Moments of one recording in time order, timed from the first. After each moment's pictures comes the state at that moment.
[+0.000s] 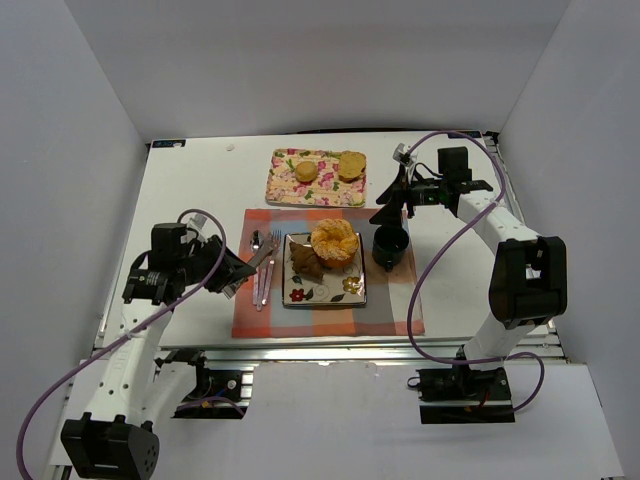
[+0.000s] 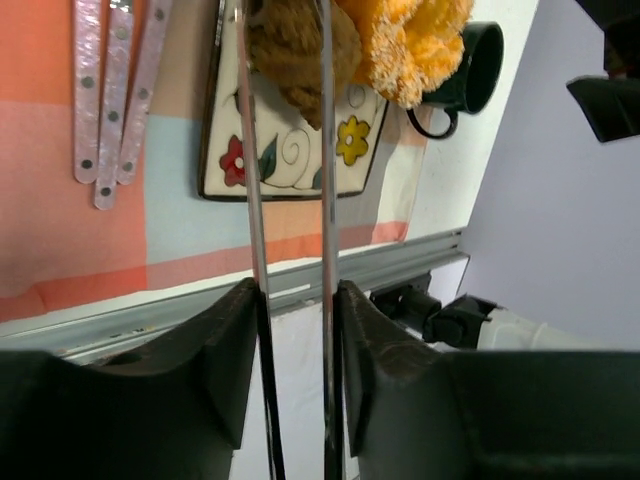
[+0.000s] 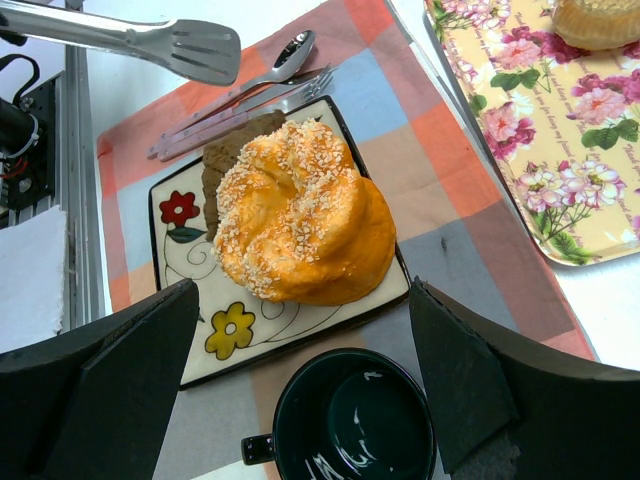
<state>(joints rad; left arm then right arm) -0.07 0.83 0.79 -0.77 0.55 -0.73 0.16 1.69 1.24 -0.32 -1.14 -0.40</state>
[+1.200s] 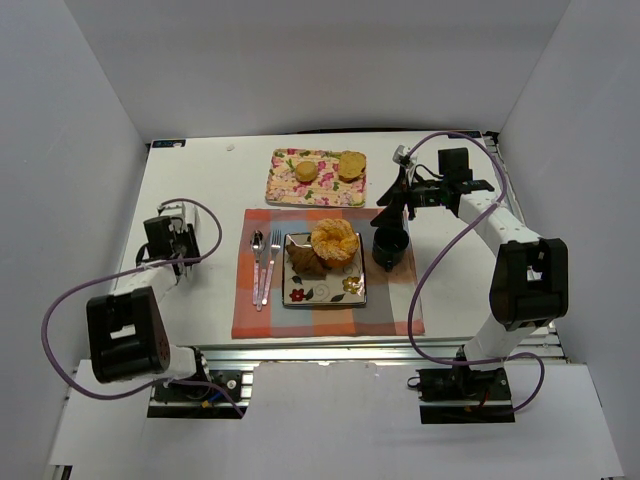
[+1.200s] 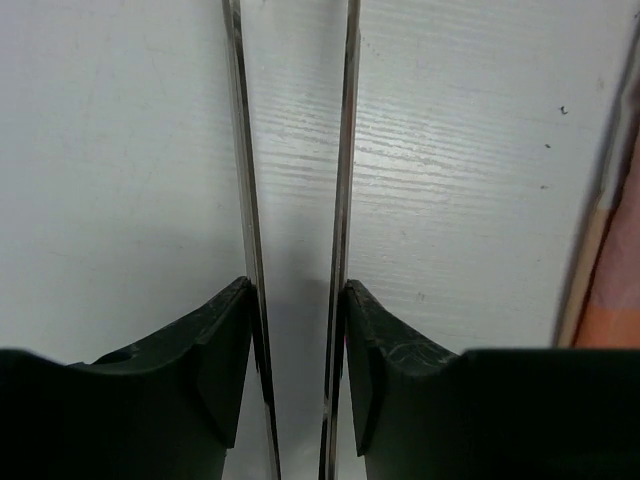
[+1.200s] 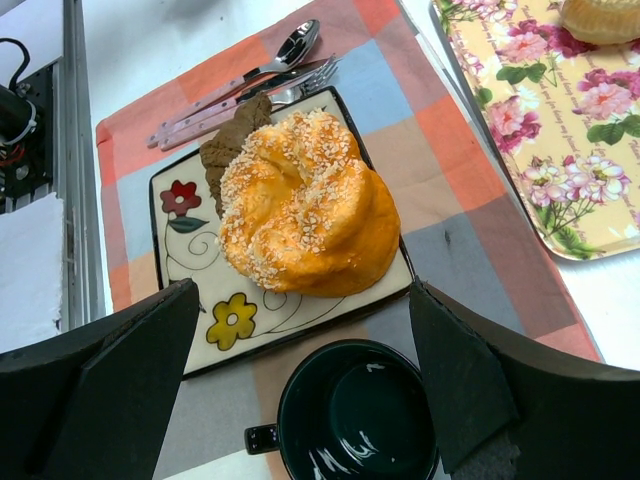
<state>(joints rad) 0.21 1.35 0.59 0.05 0.04 0.02 0.16 1.67 1.25 -0.37 -1.14 -0.45</state>
